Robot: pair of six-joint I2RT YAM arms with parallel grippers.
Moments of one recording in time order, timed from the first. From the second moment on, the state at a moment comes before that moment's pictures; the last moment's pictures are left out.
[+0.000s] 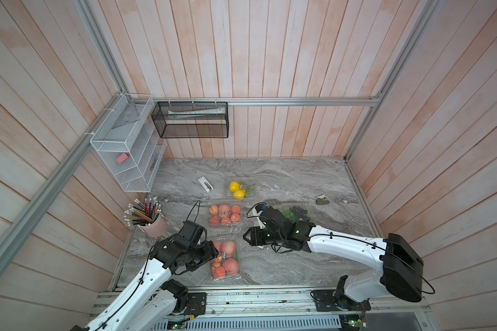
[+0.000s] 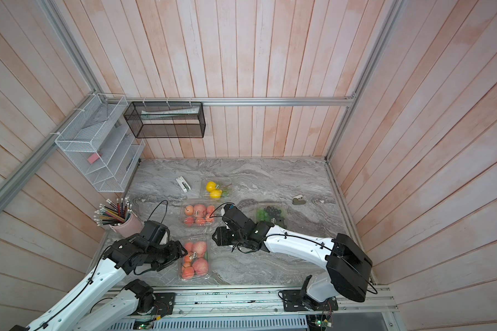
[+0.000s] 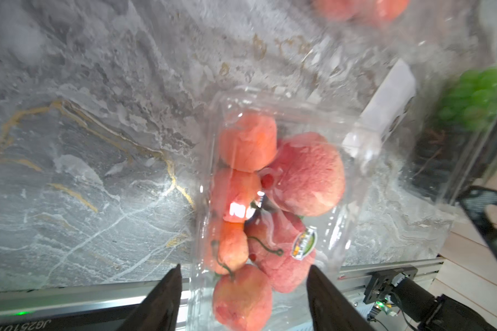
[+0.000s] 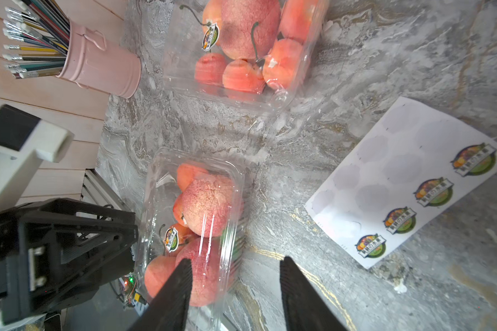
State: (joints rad) left arm -0.49 0.81 0.60 -1.00 0.23 -0.87; right arm 1.03 1.44 0.92 -0.27 -0.12 0.83
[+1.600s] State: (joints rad) left arm -0.15 1.22 0.24 0.76 -0.54 -0.04; right arm -0.07 0.92 0.08 0.65 0.12 0.07
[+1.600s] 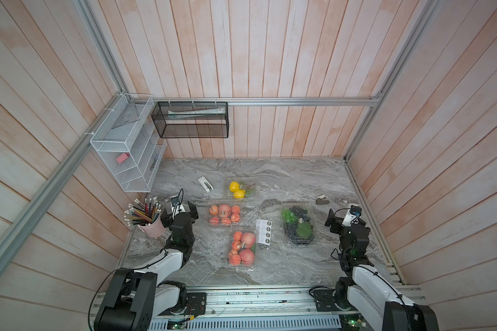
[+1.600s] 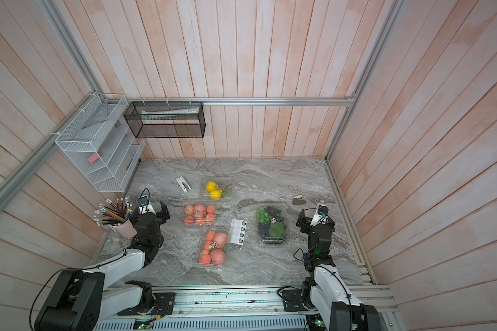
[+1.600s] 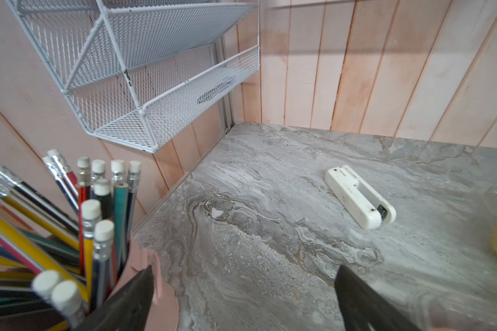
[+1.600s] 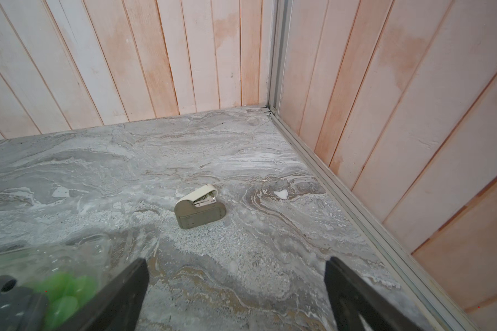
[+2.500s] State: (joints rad) left arm 0.00 1.57 0.25 1.24 -0.20 -0.04; right arm -0.07 1.56 0.19 1.32 -0.08 0.04
